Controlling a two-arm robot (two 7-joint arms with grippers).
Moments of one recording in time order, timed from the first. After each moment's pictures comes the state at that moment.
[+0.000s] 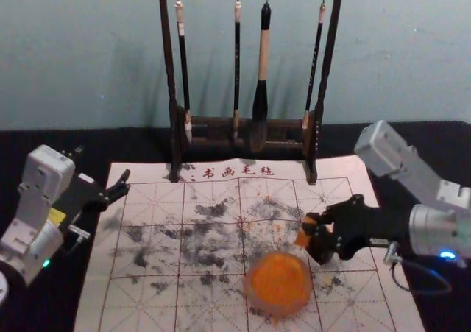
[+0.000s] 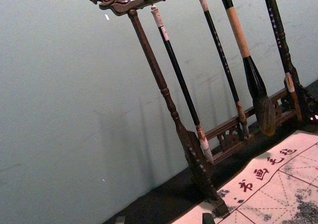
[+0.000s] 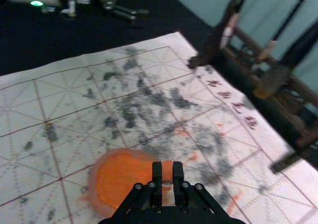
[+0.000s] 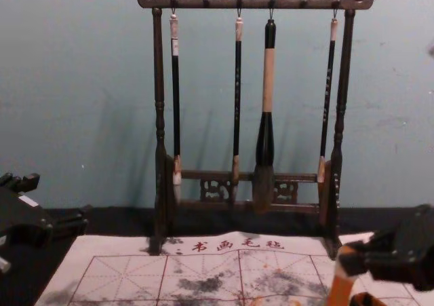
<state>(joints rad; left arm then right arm) -0.20 0.60 0.45 -1.41 -0.25 -0.12 0.03 0.37 0.76 -0.59 -1.70 0.42 0.42 0.61</state>
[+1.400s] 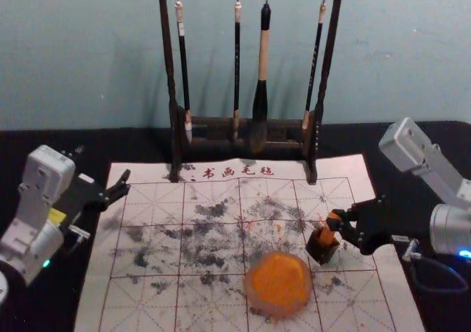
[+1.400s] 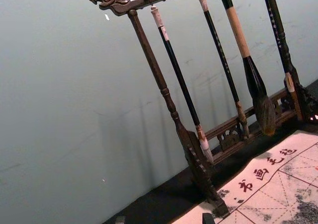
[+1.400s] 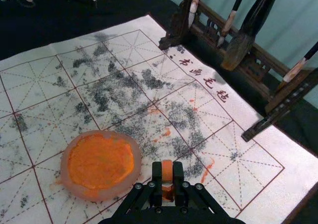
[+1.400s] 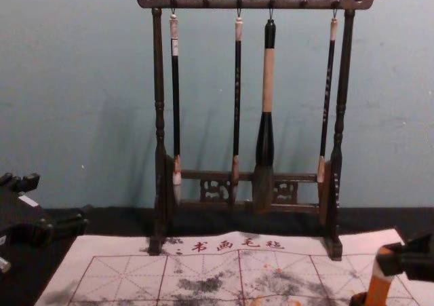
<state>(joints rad) -0.20 0.60 0.45 -1.41 -0.25 -0.12 0.03 0.33 0.78 -0.52 -1.67 0.43 0.44 0.57</state>
